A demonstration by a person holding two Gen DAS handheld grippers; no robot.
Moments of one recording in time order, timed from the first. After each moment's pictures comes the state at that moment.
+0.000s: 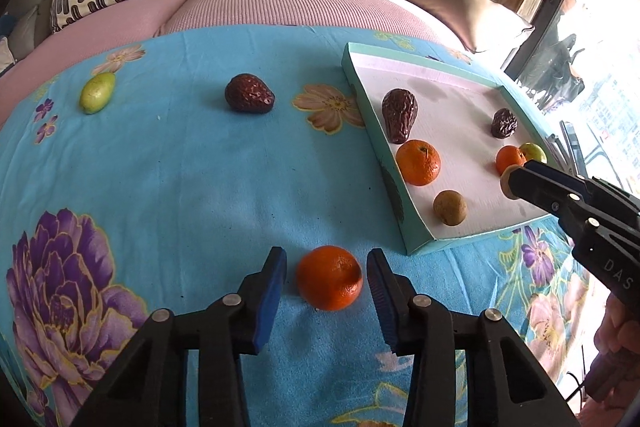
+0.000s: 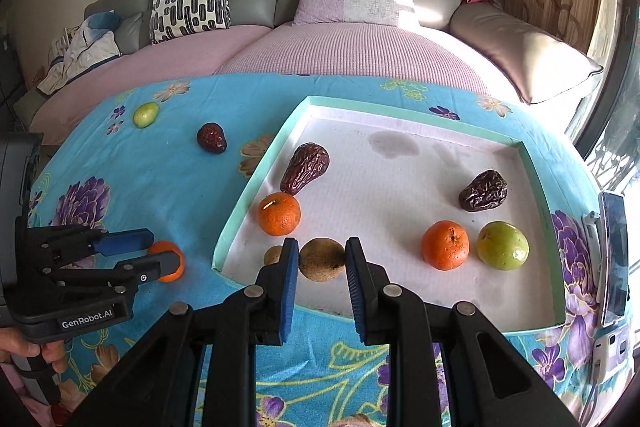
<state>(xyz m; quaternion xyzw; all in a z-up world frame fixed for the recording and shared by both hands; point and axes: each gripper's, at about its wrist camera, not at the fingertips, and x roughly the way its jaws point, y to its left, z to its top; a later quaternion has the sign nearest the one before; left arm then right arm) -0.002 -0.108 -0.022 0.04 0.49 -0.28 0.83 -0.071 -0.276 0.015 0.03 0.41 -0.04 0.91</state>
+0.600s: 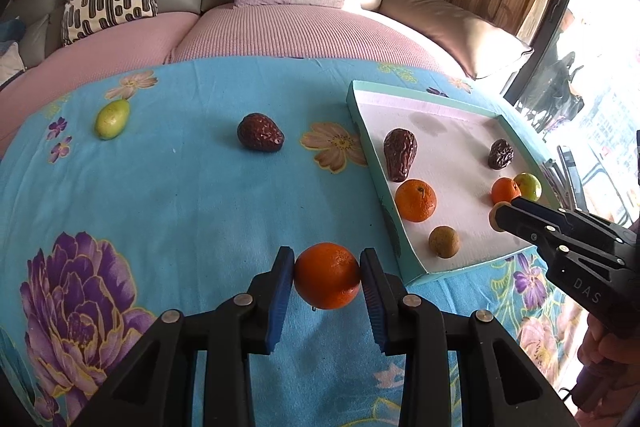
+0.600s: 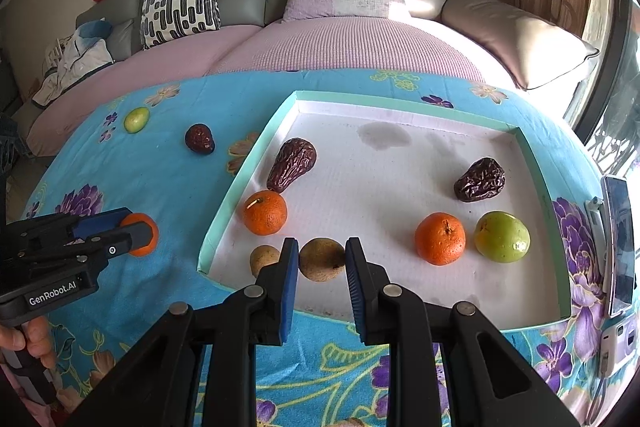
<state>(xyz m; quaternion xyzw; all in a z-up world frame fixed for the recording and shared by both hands) 0.002 -0.101 0.004 0.02 0.44 -0.28 0.85 -0.068 -0.285 0.009 0.05 0.41 -0.05 0.91</state>
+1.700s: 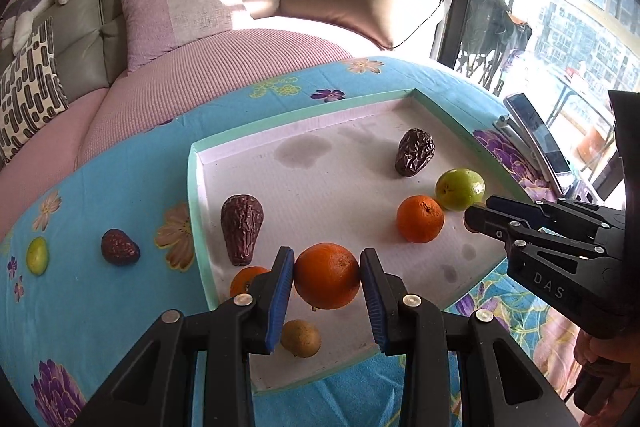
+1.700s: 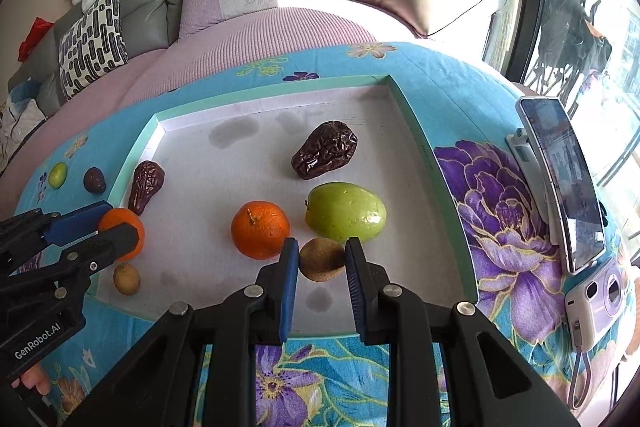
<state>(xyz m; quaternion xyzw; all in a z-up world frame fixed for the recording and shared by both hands) -0.013 -0.254 0.020 0.16 0.40 -0.36 0.83 -0.092 -0.396 -0.007 0.13 0.42 -0.16 0.88</state>
